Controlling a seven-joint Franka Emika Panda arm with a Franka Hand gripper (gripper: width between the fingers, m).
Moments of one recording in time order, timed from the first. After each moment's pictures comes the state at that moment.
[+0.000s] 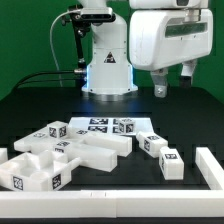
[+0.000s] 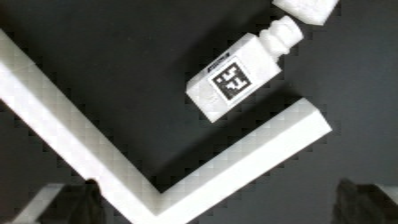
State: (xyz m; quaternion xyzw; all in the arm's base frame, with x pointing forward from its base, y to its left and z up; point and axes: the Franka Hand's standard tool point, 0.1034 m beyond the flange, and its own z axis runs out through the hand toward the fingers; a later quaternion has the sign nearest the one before) arm 0.572 0.077 0.148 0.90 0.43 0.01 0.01
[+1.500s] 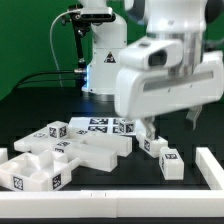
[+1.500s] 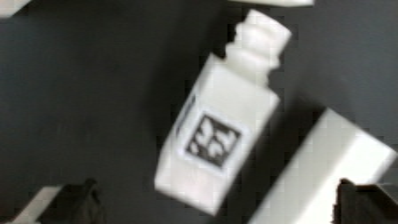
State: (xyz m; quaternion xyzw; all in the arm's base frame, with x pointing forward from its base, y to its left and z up) arm 0.552 0.074 0.042 0.98 0.19 0.00 -0.02
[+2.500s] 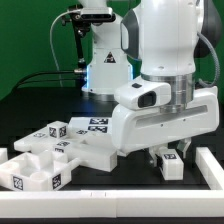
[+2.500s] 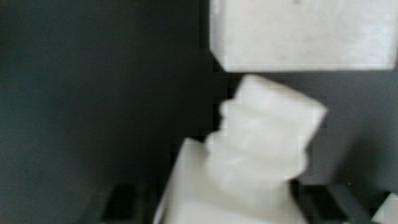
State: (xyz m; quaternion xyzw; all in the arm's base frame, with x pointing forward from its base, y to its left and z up) arm 0.541 0.079 0.007 0.98 0.20 0.01 -0.02
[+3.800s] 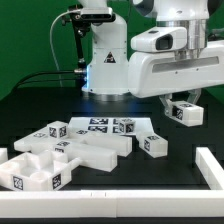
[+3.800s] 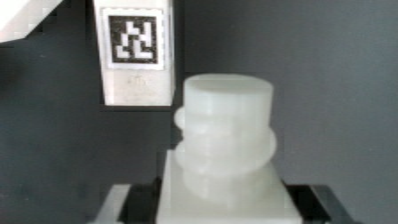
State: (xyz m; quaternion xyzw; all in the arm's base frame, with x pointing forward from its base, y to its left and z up) arm 0.490 0.111 0.081 0.98 0.18 0.02 -0.02
